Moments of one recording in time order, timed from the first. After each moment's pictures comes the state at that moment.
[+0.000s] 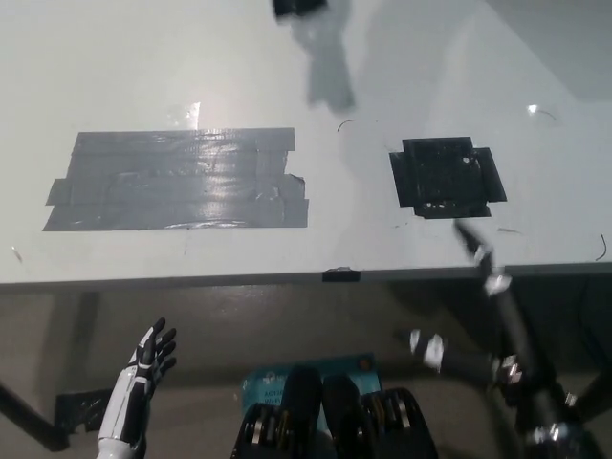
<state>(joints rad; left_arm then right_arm) 0.03 0.12 0.01 0.11 0.01 -0.12 -0.02 -0.12 -0.05 0.15 -0.40 -0.31 0.09 0.01</state>
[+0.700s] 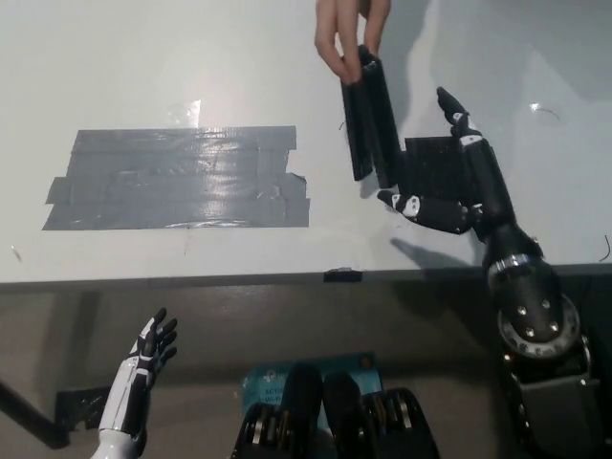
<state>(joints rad) 0.01 0.12 0.01 0.11 0.02 -0.12 -0.02 -0.52 -0.04 0.07 0.07 -0.28 0.20 0.01</state>
